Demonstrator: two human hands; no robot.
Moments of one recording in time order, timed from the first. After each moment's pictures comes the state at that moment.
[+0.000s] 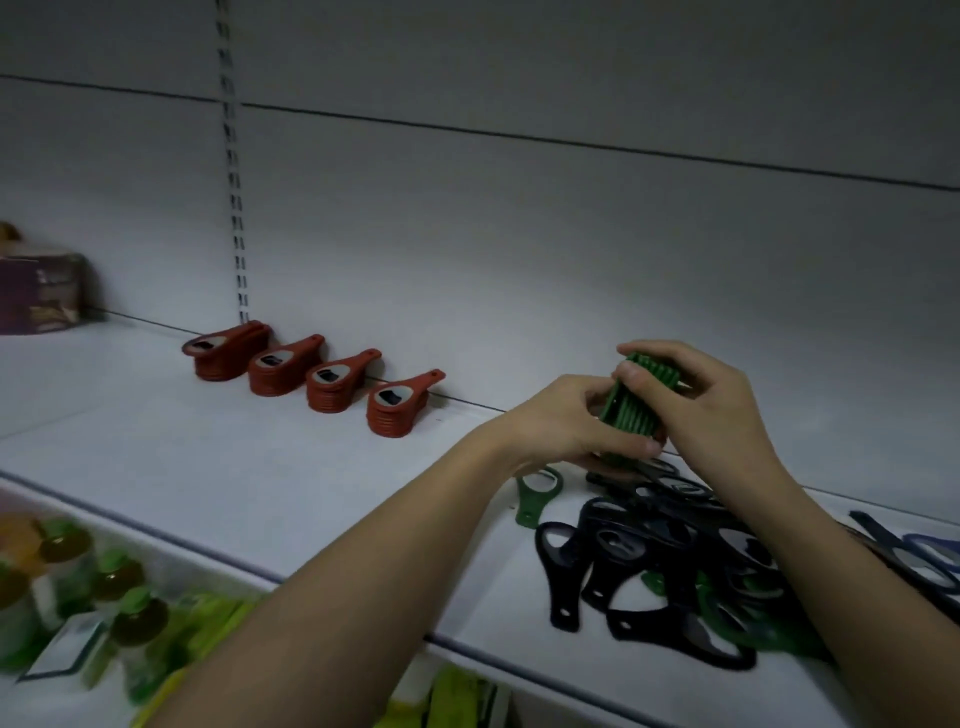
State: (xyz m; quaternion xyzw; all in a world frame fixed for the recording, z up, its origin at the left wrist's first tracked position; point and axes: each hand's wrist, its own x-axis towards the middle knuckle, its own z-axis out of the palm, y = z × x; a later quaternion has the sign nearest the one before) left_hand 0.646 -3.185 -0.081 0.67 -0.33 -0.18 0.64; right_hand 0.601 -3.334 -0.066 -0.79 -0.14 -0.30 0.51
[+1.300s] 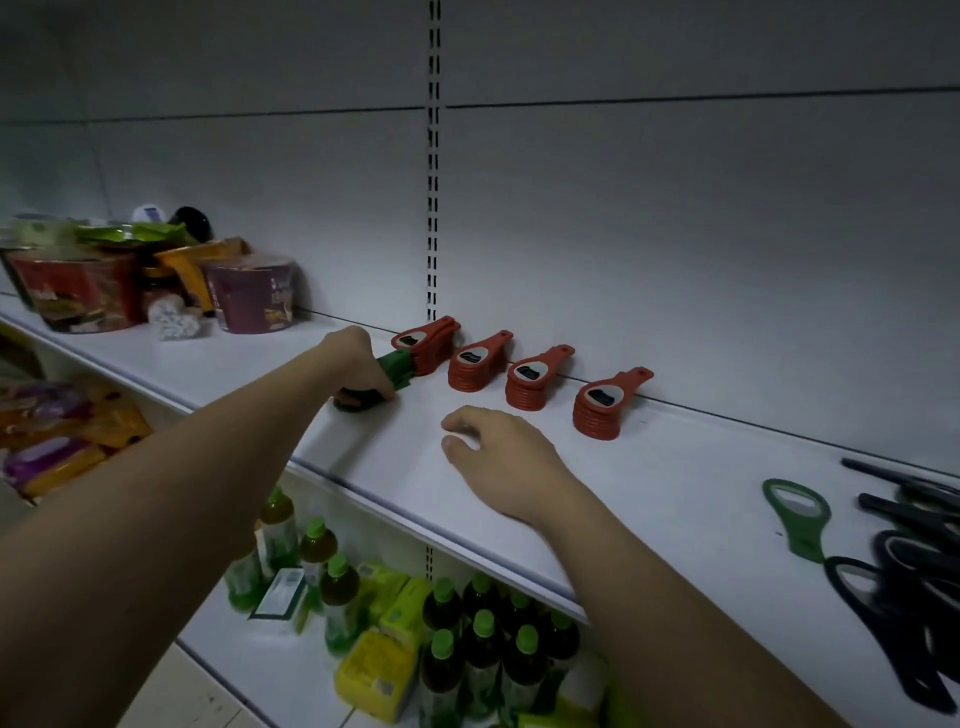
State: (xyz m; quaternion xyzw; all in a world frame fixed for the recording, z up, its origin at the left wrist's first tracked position) left_hand 0.722 -2.832 -0.085 0.97 0.17 0.02 0.17; right_hand 0.662 -3.036 -0.142 -0.92 -0.24 -0.04 0.31
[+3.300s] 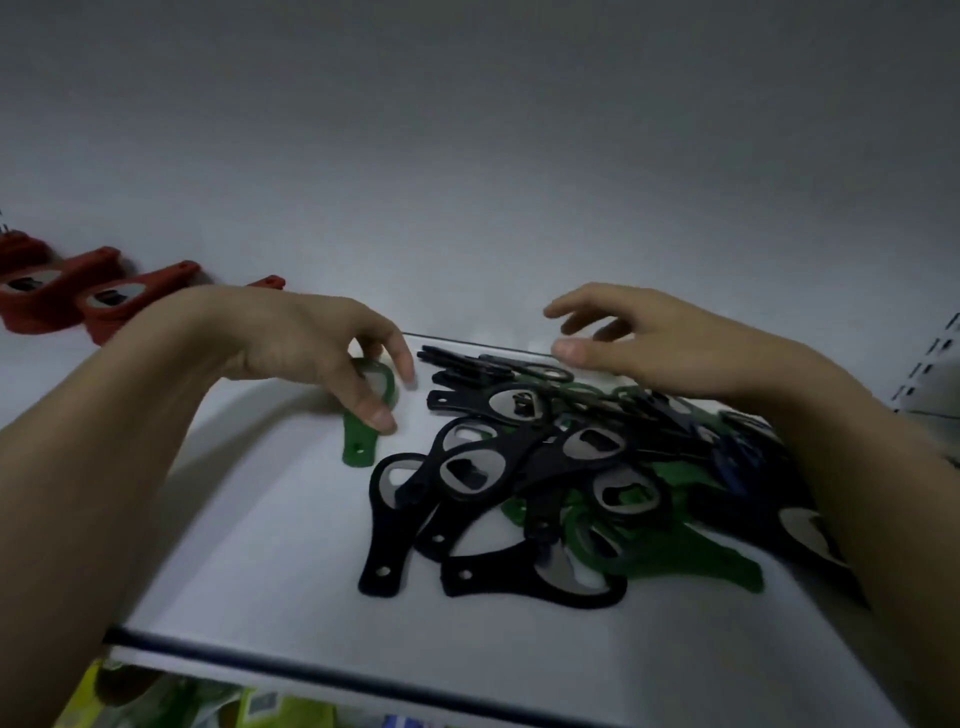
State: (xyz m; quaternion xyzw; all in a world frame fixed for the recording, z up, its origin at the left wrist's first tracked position) left_hand 0.687 -3.137 -0.083 0.90 -0.27 -0.21 0.28; right_hand 0.602 -3.425 -0.065 -0.95 -0.11 -0.01 0.28
